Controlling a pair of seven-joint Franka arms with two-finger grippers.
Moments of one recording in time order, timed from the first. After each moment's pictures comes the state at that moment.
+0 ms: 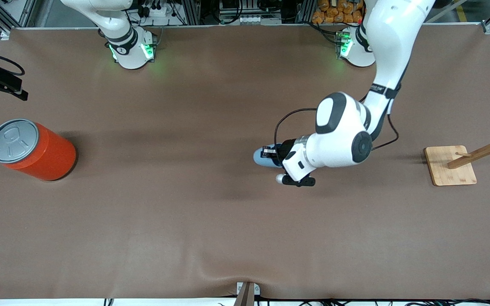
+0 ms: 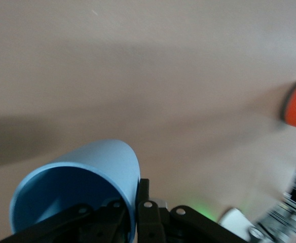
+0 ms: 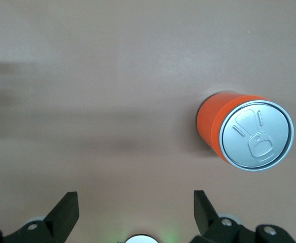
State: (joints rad) left arm -0.39 0.54 -0.16 -1.52 -0.57 2.08 -0.24; right arm -0.06 0.00 0.00 -1.45 0.03 1.39 -0.09
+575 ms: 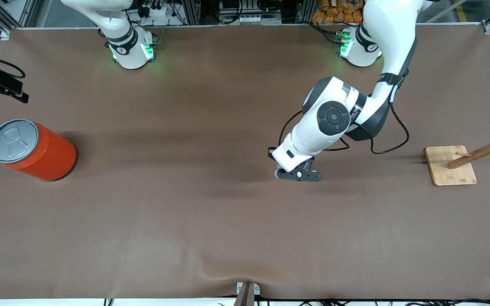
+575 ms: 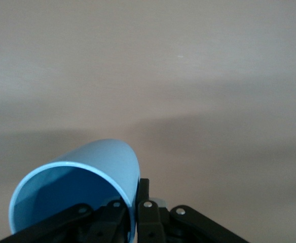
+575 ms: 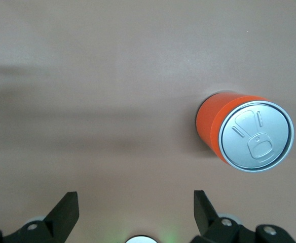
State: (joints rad) left arm -0.42 0.52 -0.17 -1.50 -0.06 2.05 -0.47; right arm -0.06 0.01 0.00 -1.45 0.02 1.39 -0.09
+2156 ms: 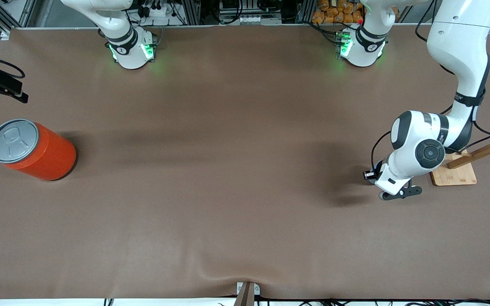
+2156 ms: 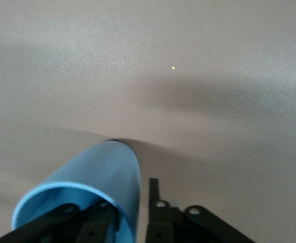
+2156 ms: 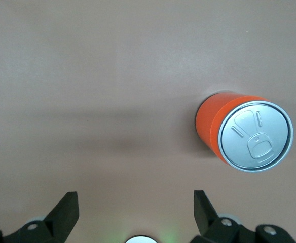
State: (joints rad) left arm 0.02 0.49 -0.16 -1.89 0.13 2.28 -0.39; right arm -0.06 0.01 0.00 -1.45 0.02 1.39 -0.09
